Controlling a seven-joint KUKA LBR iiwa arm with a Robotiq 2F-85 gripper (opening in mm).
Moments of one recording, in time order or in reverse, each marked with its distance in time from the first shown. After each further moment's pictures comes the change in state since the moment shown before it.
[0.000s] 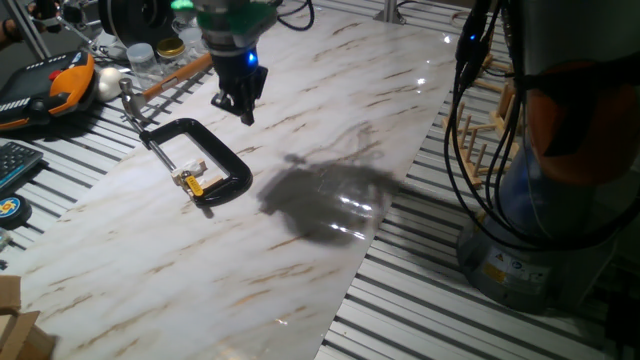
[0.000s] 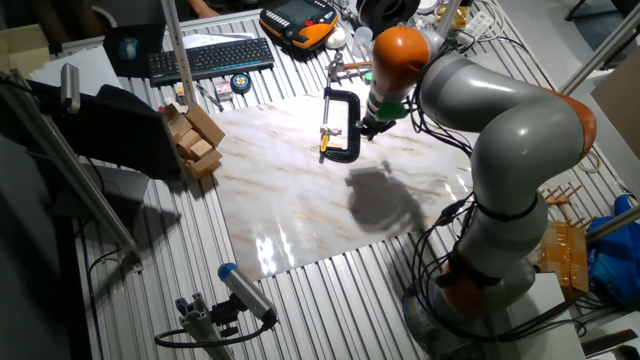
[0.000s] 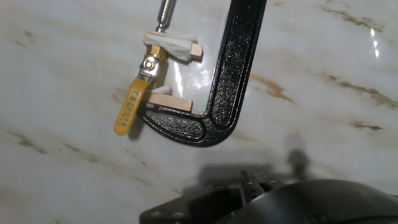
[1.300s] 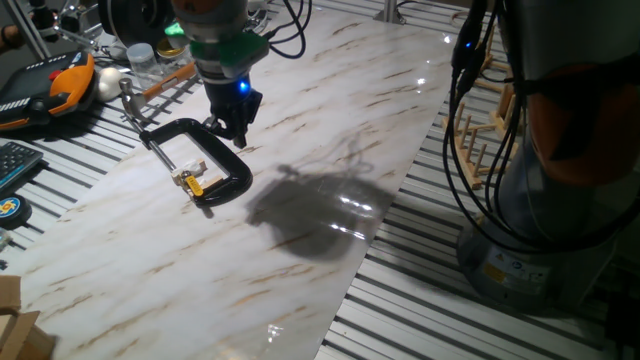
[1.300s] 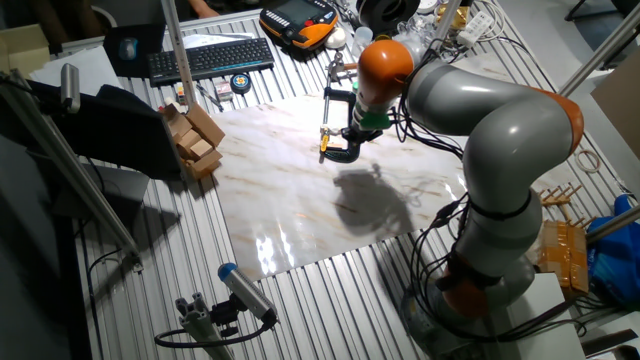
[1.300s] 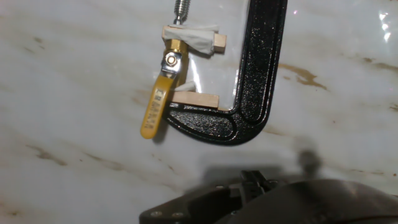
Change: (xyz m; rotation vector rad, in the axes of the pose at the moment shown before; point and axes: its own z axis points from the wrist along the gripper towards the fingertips) arm 0.005 0.037 0.026 -0.014 -0.006 0.076
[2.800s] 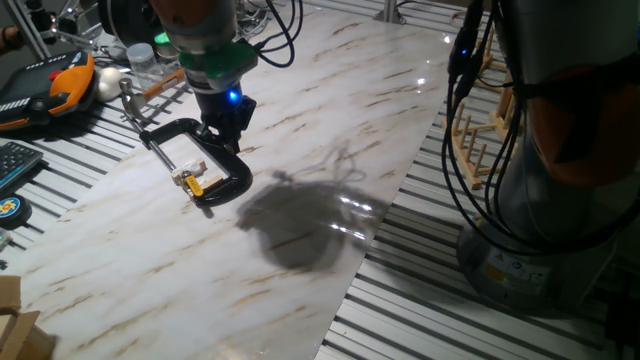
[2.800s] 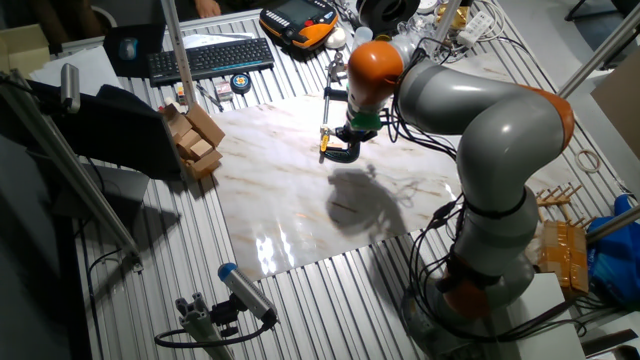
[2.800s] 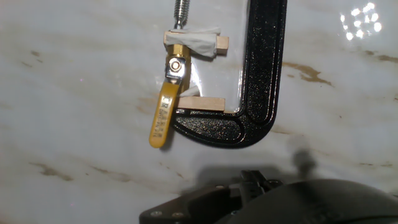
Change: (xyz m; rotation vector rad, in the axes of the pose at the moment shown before) arm -0.004 0.010 0.003 0.028 -0.001 0.066
